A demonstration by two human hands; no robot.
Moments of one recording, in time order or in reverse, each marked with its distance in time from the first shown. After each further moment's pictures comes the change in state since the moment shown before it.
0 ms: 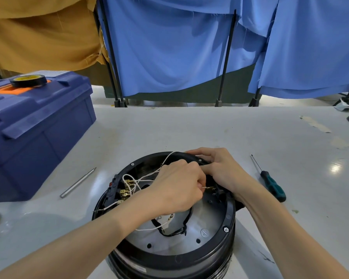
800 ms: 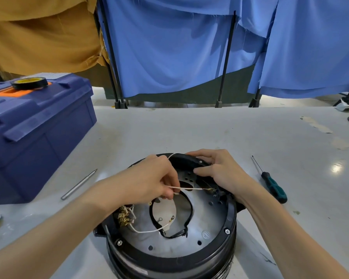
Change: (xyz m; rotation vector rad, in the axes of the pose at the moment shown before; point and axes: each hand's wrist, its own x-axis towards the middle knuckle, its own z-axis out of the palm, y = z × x) left_hand -0.011 -0.056 -0.024 -0.269 -0.192 -0.005; right_hand -0.002 -0.004 0.002 -0.044 0.031 0.033
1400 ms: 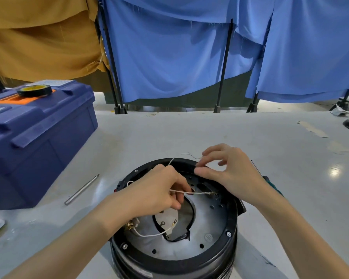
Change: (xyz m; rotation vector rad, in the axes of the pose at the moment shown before) left_hand -0.002 0.005 0.013 0.013 0.047 0.040; right_hand -0.025 -0.026 -0.009 -0.495 0.197 -0.182
